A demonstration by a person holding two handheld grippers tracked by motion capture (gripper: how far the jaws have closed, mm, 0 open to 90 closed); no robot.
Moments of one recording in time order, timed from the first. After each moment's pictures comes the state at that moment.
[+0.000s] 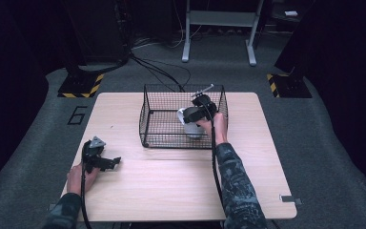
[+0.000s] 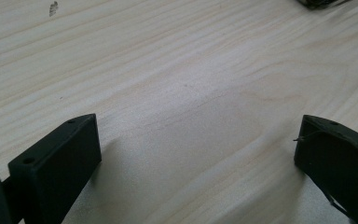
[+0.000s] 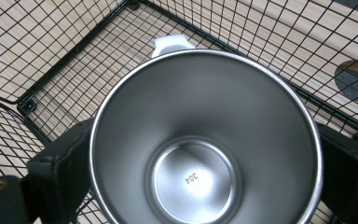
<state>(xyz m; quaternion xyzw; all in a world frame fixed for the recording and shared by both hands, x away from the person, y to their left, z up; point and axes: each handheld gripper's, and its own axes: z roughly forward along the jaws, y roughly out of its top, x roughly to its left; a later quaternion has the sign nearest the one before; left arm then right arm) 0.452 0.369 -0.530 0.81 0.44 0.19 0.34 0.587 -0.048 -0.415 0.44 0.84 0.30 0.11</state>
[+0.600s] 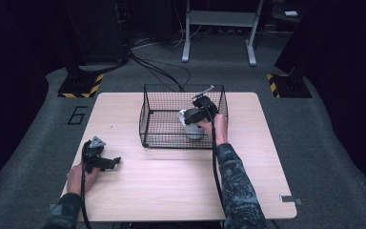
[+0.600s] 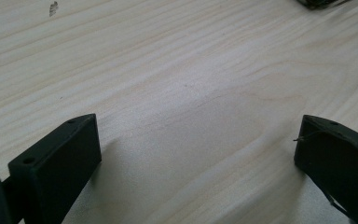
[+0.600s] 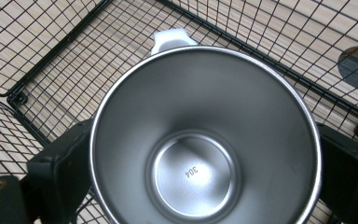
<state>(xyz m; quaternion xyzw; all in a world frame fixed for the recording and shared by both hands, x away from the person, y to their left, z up) 0.452 0.369 -0.530 0.81 0.44 0.19 0.34 0.589 -0.051 -0.423 0.44 0.84 0.29 0.10</state>
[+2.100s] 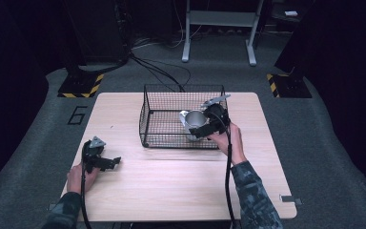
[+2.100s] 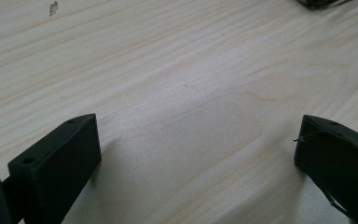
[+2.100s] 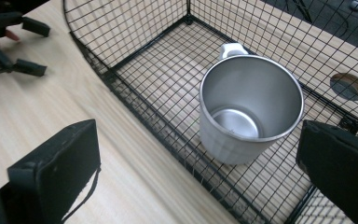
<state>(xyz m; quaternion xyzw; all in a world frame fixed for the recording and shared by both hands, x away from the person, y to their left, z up) 0.452 0.369 -0.530 0.81 0.45 0.19 0.34 0.488 -0.081 -0.363 0.36 0.85 0.36 0.13</state>
